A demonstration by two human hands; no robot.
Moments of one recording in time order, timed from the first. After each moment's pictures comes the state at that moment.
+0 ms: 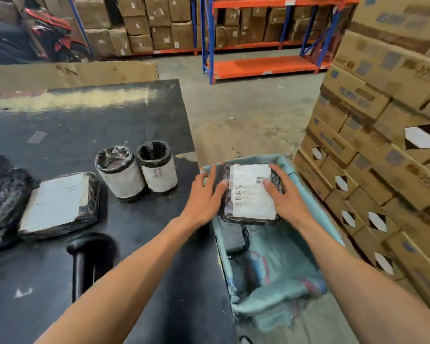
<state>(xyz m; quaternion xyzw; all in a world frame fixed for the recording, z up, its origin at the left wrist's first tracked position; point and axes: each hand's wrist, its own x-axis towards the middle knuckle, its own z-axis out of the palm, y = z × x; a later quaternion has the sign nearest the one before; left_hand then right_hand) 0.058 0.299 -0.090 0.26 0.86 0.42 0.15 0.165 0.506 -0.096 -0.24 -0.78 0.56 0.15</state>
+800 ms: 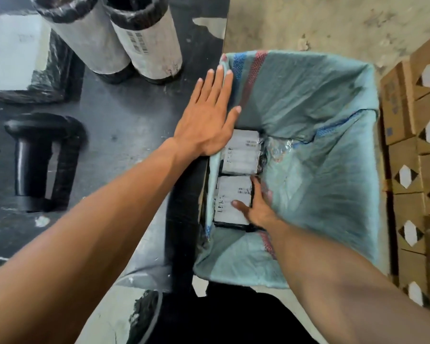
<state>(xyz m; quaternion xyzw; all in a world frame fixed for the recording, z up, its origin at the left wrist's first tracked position) 0.040 0.323 -0.165 0.26 0.96 0.12 0.04 0.207 0.480 -0.348 -0.21 -0.83 0.38 -0.36</state>
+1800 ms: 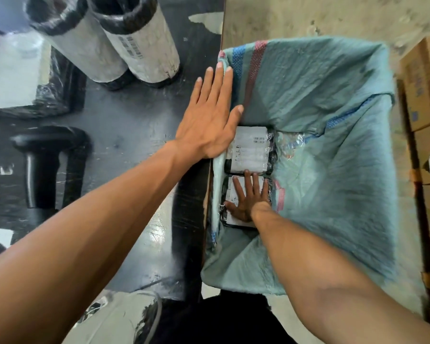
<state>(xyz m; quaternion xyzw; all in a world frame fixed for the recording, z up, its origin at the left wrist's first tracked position) 0.042 0.322 -0.169 0.26 0.96 0.10 0.04 0.180 0.435 -0.366 0.01 -0.88 0.05 -0.47</state>
